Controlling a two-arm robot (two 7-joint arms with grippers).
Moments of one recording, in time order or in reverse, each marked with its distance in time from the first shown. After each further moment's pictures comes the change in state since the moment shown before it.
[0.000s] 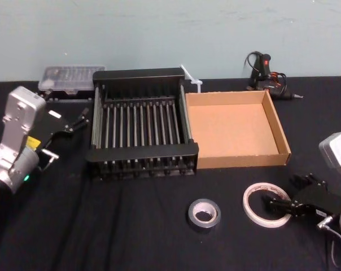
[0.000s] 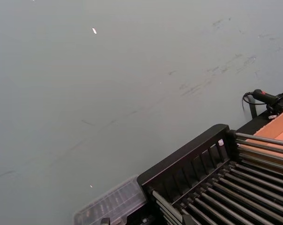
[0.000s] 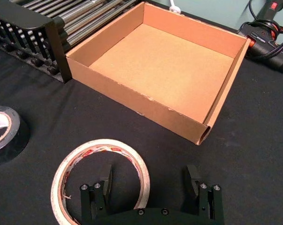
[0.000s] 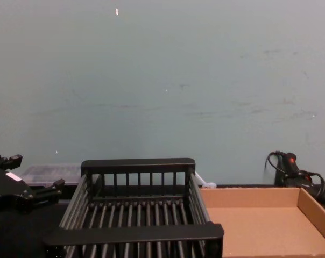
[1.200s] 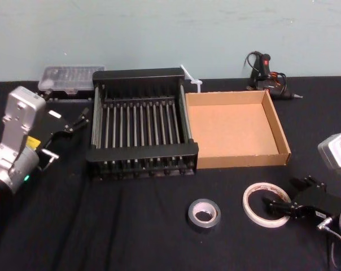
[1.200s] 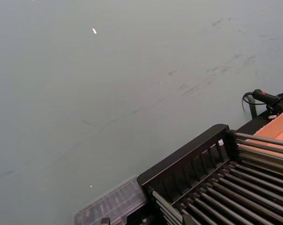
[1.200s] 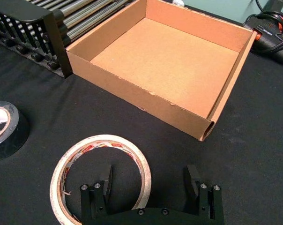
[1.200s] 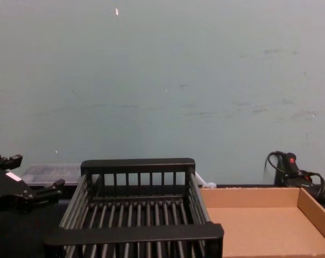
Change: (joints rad) left arm 0.000 0.000 0.000 0.000 0.000 0.000 0.000; right arm 0.003 -0.036 0.028 0.023 -0.040 0.015 0.055
